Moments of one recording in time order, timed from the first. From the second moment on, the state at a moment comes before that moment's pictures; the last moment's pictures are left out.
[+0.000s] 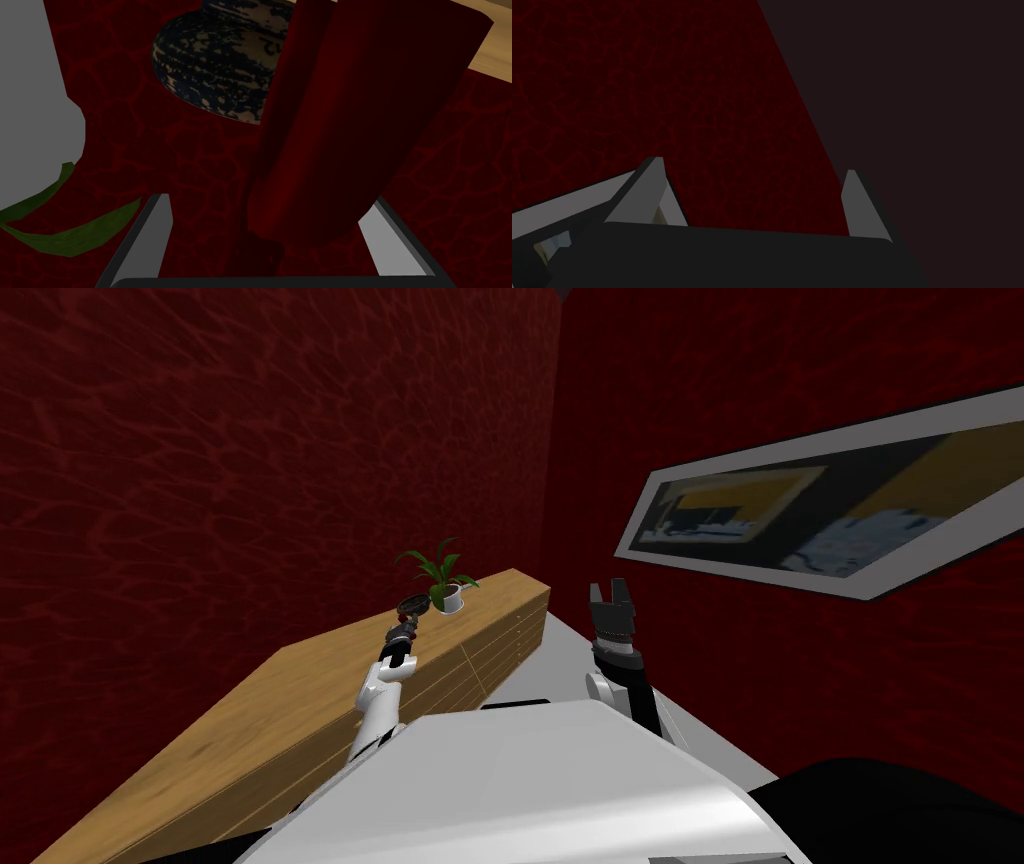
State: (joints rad) left arm -0.21 0.20 0.70 -1.18 -0.66 -0.15 -0.60; right arm 0.52 0.02 -0.01 -2.33 0.04 -0.62 0.06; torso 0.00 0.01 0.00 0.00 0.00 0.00
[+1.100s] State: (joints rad) left arm -0.34 0.17 0.89 -1.05 -0.71 -0.17 -0.70; right arm 0.52 0.02 -0.01 -2.33 0.04 -0.62 0.06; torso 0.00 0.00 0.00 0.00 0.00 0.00
